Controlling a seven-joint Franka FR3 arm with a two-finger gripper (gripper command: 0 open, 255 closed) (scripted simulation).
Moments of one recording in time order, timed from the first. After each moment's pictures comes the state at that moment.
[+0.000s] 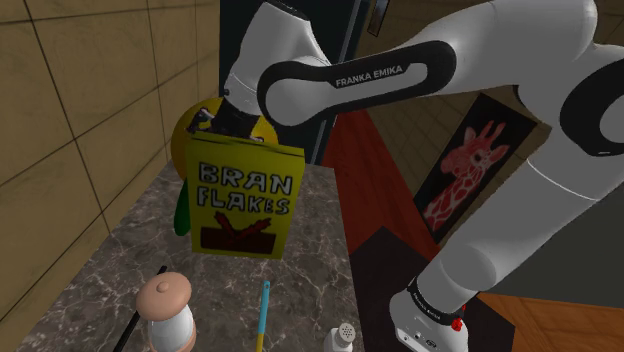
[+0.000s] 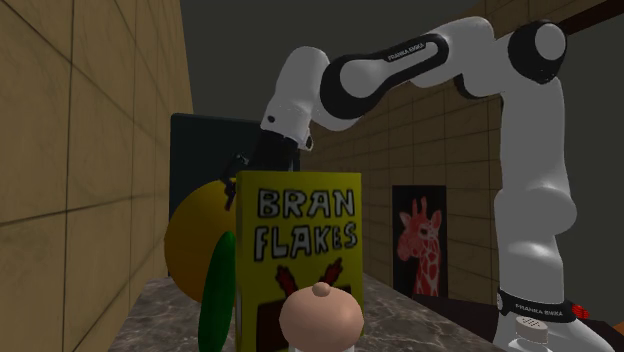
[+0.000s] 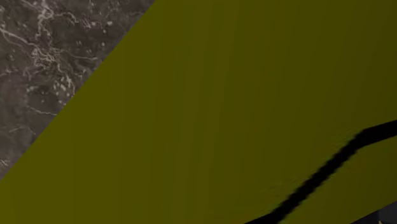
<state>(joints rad) -0.11 -0.05 0.64 -2.10 0.06 2.40 1.32</state>
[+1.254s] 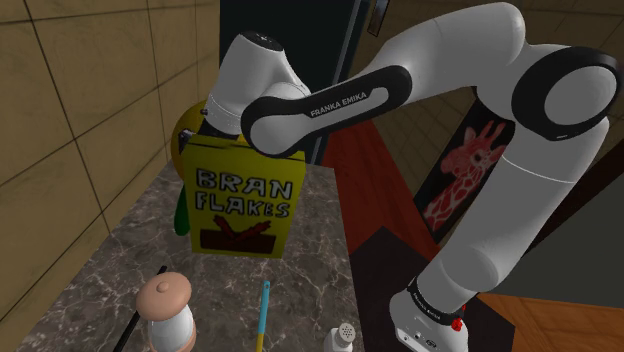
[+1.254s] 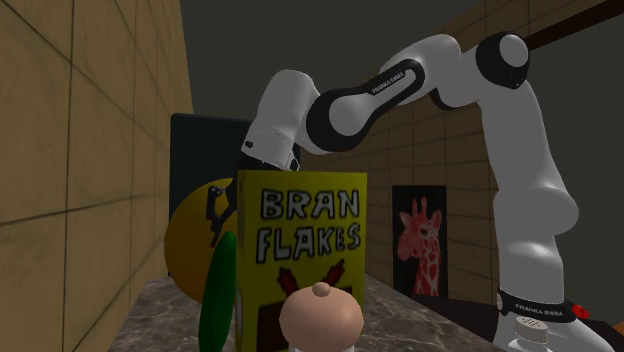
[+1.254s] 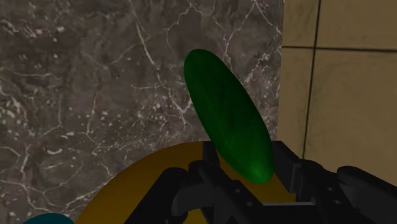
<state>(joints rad) -0.08 0.13 0.65 -2.05 -0.14 2.52 1.55</state>
